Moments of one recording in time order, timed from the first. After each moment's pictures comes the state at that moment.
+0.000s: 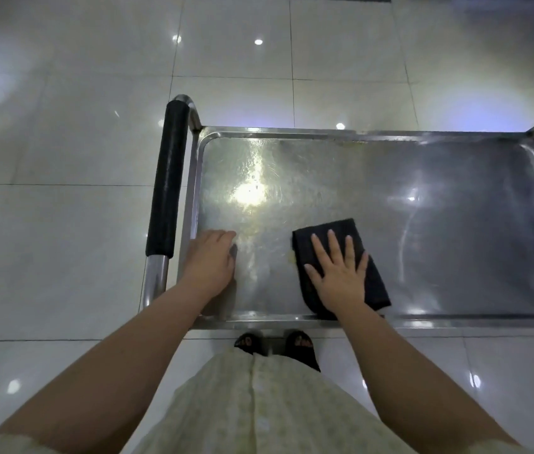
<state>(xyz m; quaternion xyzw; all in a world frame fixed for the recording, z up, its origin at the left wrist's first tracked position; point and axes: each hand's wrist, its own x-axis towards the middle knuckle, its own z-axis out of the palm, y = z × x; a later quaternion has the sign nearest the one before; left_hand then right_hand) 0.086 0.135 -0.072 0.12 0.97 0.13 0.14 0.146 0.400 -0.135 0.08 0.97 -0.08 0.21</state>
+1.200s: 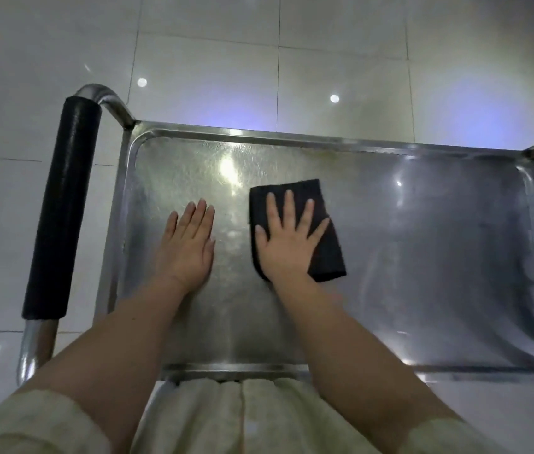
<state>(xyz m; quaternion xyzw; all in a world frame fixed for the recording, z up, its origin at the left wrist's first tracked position) -0.001 0.202 -0.158 0.14 0.98 0.02 0.12 0.009 0.403 -0.146 0.10 0.98 -0.07 0.14</state>
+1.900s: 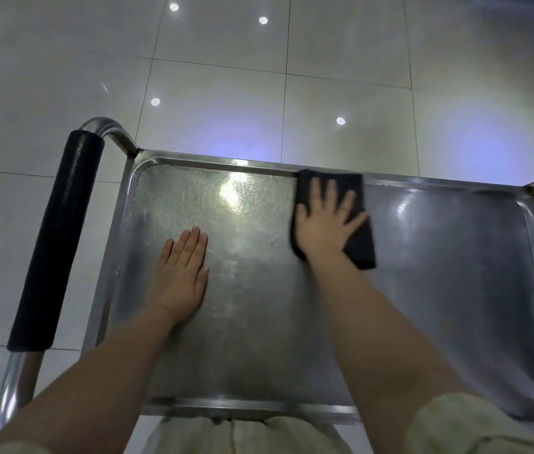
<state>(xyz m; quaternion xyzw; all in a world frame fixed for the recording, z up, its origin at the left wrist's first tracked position) 0.000 0.204 -0.146 0.13 0.98 0.05 0.12 -0.087 0.478 -0.145 0.20 0.97 -0.07 0.15</state>
